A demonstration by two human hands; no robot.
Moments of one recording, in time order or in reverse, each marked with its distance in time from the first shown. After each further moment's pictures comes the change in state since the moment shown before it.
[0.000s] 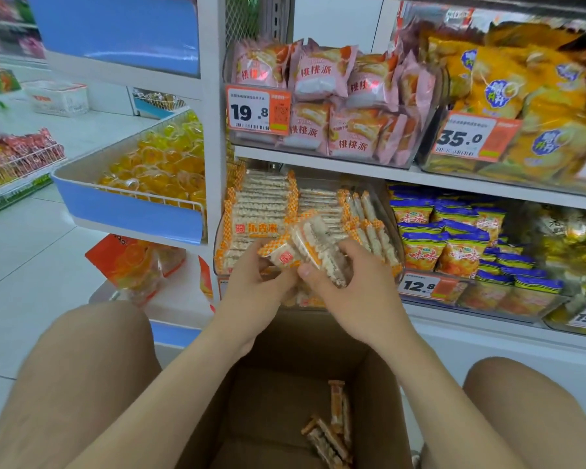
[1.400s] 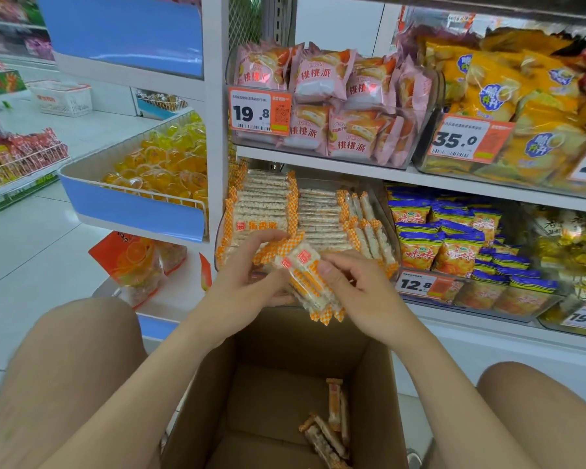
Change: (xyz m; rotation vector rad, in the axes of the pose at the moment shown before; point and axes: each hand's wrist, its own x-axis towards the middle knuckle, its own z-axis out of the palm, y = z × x) left_hand -0.013 0.015 -0.023 0.080 -0.174 0.064; right_hand 0.002 0.018 -0.013 0.133 -0.252 -0.136
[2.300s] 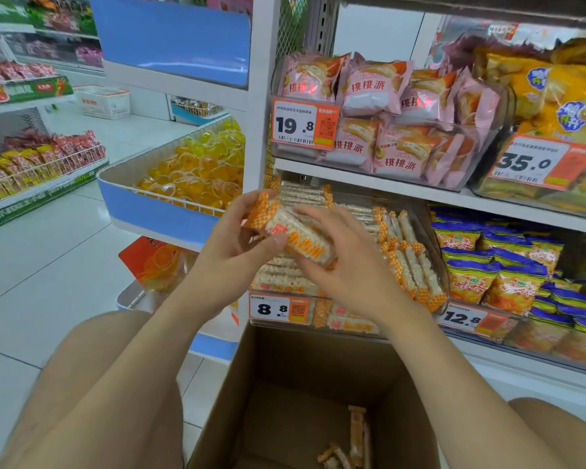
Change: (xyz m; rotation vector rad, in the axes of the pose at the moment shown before) left_hand 0.038 0.020 -0.065 0.026 0.148 0.192; right_hand 0.093 -0.028 0.034 -0.330 0.064 -0.321
